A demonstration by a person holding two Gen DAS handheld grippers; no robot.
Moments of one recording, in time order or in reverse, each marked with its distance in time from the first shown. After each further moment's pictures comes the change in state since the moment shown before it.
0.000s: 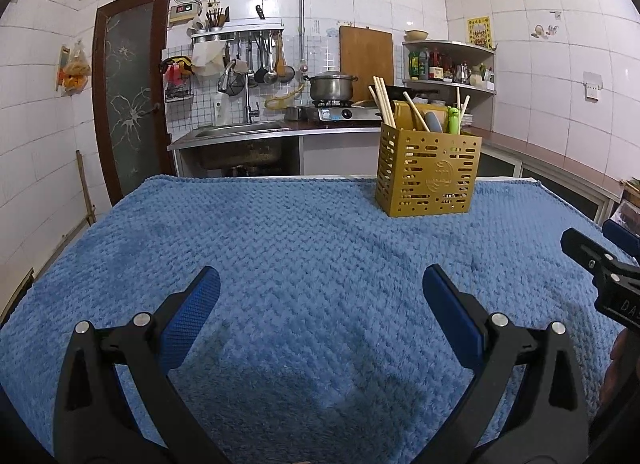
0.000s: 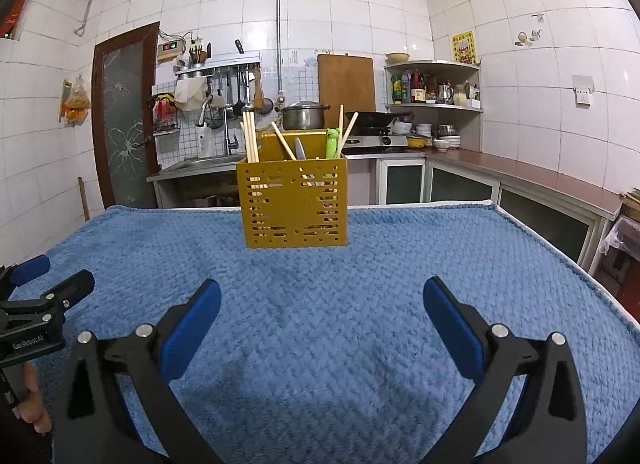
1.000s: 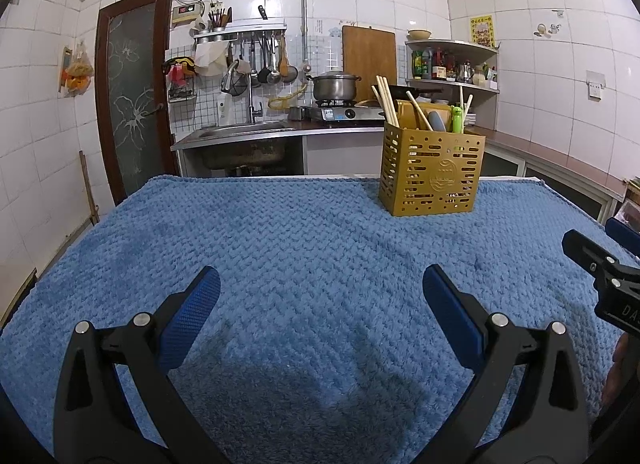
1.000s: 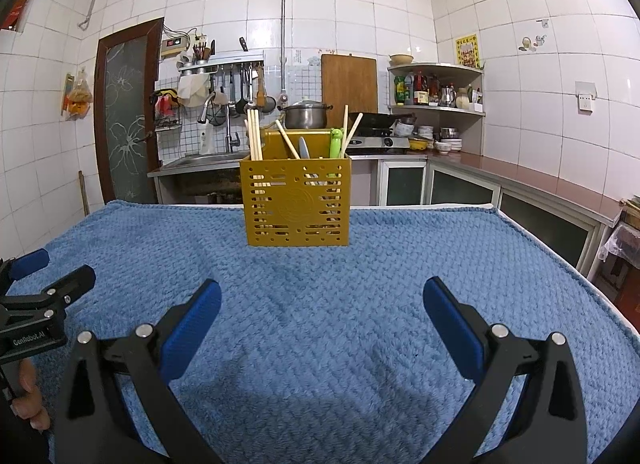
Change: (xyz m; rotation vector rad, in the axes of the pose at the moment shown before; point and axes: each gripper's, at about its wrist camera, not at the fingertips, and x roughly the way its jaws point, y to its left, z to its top) left arm -0.001 -0.001 -0.001 0.000 -0.004 0.015; right arm 0.003 0.001 -0.001 -0.015 -0.003 0.000
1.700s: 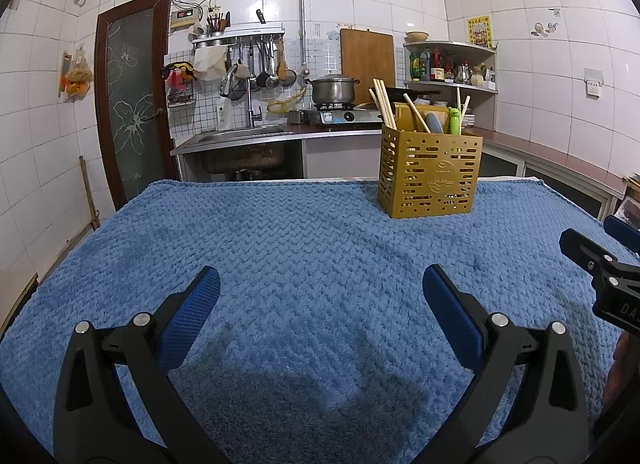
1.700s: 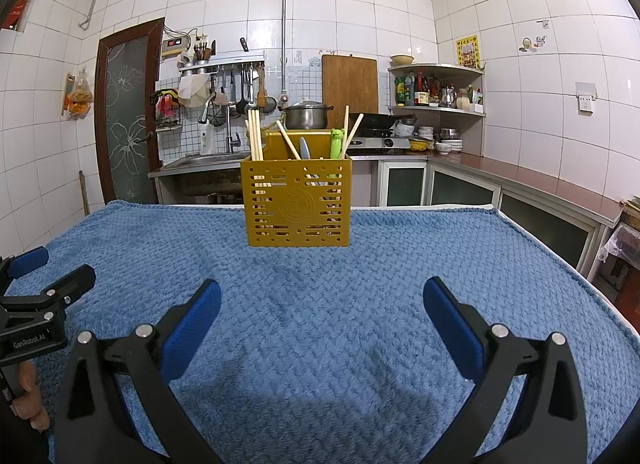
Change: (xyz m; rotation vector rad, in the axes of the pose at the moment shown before) left arm -0.002 -0.002 0.001 0.010 -0.009 0.000; right arm -0.001 0.000 -0.001 -0.001 -0.001 0.000
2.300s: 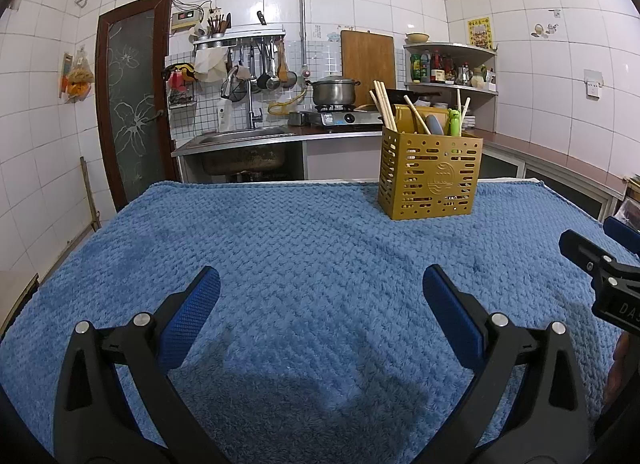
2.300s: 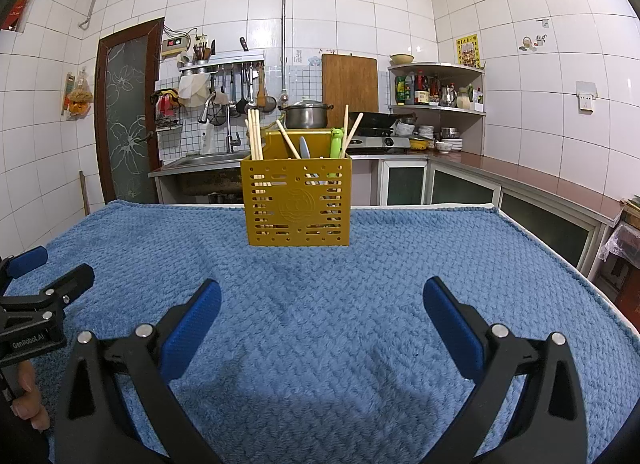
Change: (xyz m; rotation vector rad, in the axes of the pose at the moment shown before) left arm -0.002 0.000 0.002 0.002 -0.006 0.002; right arm 0.000 -0.001 0.000 0.000 0.001 0.000
